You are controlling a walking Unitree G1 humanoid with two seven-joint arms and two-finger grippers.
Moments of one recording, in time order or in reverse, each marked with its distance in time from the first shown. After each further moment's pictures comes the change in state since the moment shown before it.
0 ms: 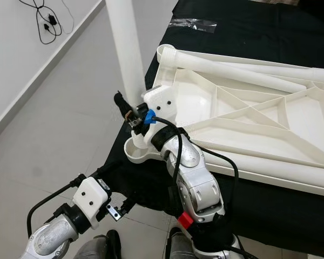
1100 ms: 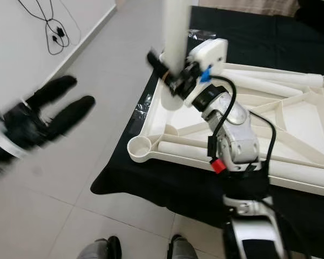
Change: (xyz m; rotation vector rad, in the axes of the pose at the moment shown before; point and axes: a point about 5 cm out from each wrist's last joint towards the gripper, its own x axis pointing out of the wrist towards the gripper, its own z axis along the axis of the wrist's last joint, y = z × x) left arm -0.012 0.135 0.169 -0.238 -0.520 -0.221; right arm 0.005 -0.086 0.045 -0.243 -0.102 0.243
